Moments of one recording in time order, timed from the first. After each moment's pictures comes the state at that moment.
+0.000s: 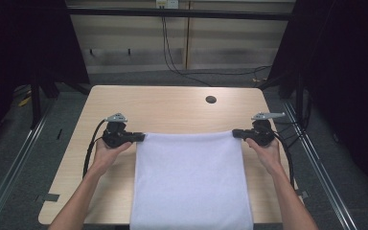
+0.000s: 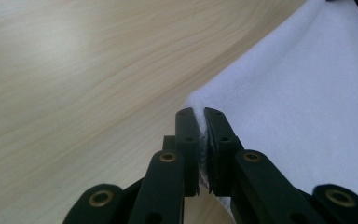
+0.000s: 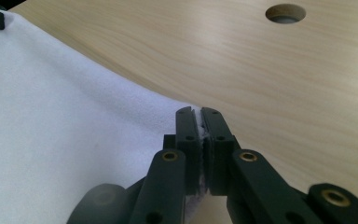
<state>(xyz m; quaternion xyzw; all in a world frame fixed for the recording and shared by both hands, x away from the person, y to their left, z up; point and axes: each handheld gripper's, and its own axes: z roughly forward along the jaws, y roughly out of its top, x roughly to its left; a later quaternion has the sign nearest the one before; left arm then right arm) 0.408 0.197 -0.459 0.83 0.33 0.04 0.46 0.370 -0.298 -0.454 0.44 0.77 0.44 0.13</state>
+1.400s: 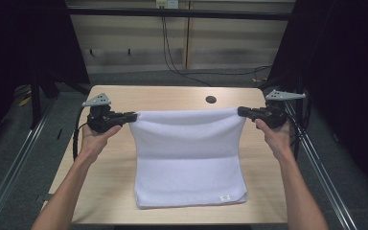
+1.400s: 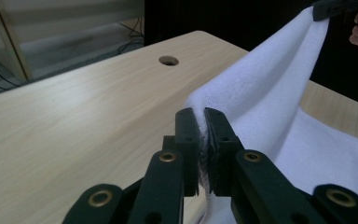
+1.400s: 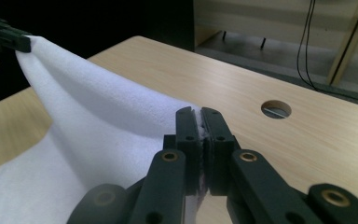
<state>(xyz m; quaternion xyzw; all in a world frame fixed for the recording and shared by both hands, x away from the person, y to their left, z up) 0.396 0.216 -0.378 0.79 0.29 0.10 0.54 0.365 -0.303 -0.371 0.40 0.74 0.52 0.16</state>
